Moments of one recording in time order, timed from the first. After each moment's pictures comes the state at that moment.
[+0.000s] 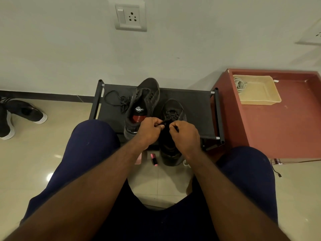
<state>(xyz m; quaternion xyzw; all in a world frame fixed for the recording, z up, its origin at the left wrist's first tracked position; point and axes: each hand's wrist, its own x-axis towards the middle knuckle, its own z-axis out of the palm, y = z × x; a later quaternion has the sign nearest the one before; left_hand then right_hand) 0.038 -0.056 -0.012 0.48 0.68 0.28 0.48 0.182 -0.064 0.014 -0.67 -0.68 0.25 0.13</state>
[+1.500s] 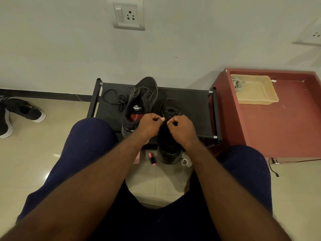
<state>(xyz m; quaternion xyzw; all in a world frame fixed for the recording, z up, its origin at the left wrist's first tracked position) 0.051 -0.046 -0.005 0.40 0.70 0.30 0.51 0.187 -0.040 0.001 -0.66 -0.65 0.34 0.15</state>
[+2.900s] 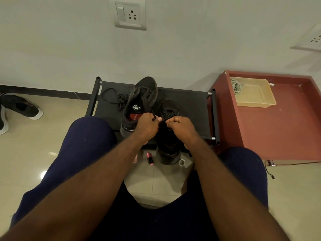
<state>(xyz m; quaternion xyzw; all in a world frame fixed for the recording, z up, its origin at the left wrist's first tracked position) 0.051 -0.047 -0.005 0.40 0.71 0.32 0.48 0.190 -0.038 0.012 -0.65 -0.51 0.52 0.22</state>
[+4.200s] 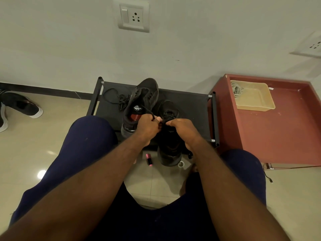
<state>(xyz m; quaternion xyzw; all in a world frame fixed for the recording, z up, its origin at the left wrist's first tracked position) 0.054 -0.050 0.000 0.29 0.67 0.40 0.55 0.189 -0.037 0.024 -0.65 -0.42 0.59 0.23</state>
